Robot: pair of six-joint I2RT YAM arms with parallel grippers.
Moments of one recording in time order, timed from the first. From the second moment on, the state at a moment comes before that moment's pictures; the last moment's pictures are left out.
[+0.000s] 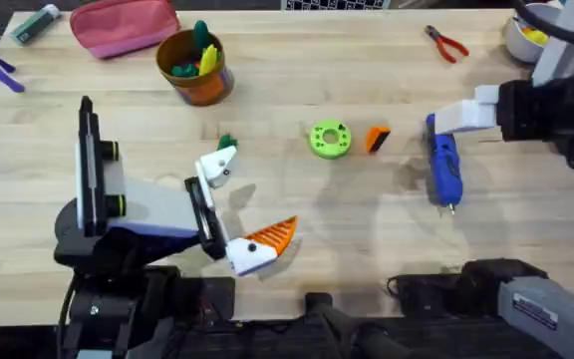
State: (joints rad) left arm -0.03 0.01 0.01 -0.11 1.17 -0.04; right arm 0.00 1.07 1.13 -1.21 -0.03 0.01
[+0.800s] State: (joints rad) left arm -0.03 0.01 0.01 -0.12 1.19 0.03; right arm 0.00 1.07 1.13 -1.21 -0.03 0.01
